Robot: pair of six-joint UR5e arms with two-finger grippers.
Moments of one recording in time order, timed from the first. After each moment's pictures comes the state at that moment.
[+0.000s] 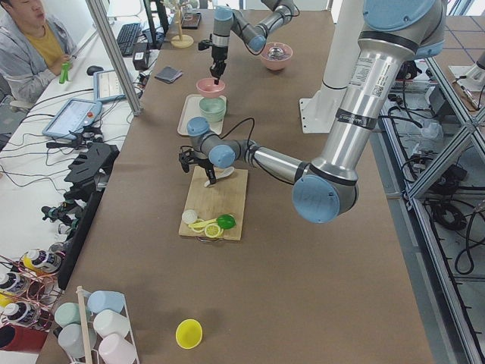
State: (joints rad) left arm -0.91 -1.91 -1.47 -1.90 -2.21 -1.20; right arm 0.69 -0.80 1.52 -1.29 2.01 1.58
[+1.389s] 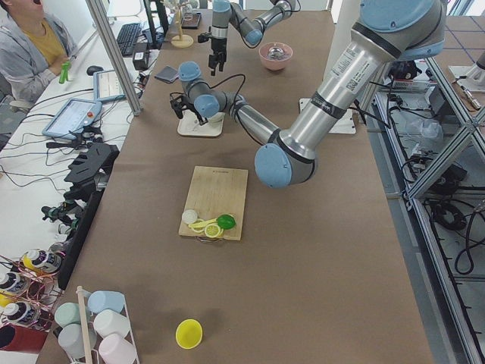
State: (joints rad) left arm -0.89 -2.30 -1.40 -1.87 -2.28 -1.57; right arm 0.82 -0.98 1.63 -1.26 2.17 1.47
